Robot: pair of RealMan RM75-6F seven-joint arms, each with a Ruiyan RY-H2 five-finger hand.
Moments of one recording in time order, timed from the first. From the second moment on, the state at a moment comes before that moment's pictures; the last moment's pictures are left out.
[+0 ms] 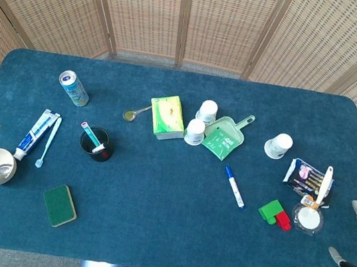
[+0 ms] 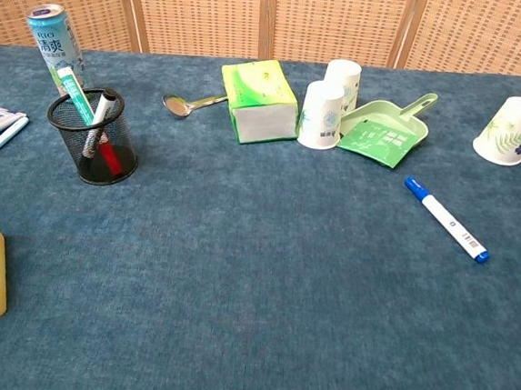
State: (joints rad) left arm -0.13 -0.97 -0.05 -1.68 1.54 1.41 -0.22; right arm -0.04 -0.98 0.05 -1.73 -1.55 1.59 -0.07
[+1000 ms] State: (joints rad) left arm -0.48 -1.31 -0.13 -1.27 1.37 0.93 -0.57; right arm -0.05 -0.95 0.04 -1.73 -1.56 1.60 0.02
